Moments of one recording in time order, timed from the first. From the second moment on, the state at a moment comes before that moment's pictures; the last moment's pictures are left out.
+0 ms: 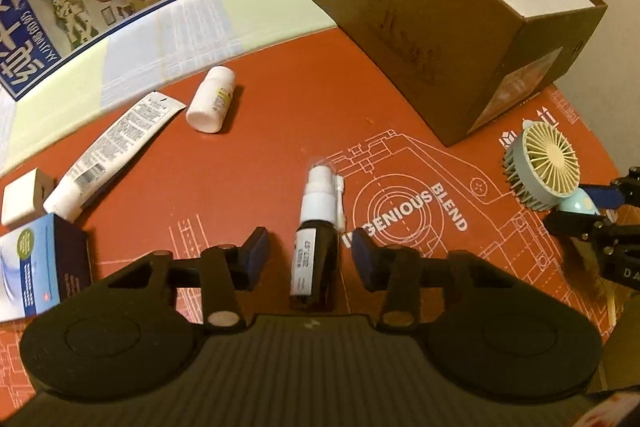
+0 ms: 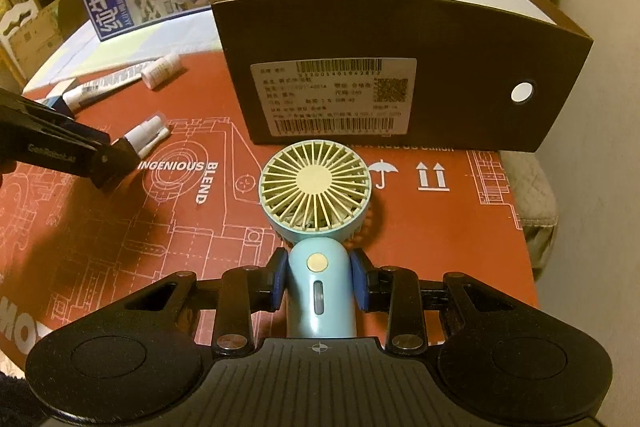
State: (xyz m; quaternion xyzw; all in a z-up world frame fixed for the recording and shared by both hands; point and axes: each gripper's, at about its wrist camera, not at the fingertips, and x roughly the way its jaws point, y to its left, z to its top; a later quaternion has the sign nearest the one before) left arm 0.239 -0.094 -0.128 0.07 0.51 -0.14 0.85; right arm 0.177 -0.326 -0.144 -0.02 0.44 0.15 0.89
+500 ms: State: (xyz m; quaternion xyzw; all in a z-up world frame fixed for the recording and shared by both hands) left arm 0.215 -0.104 -0.127 0.08 0.52 -0.14 0.84; right arm 0.182 -0.314 -0.145 -0.05 0.44 0.14 0.89
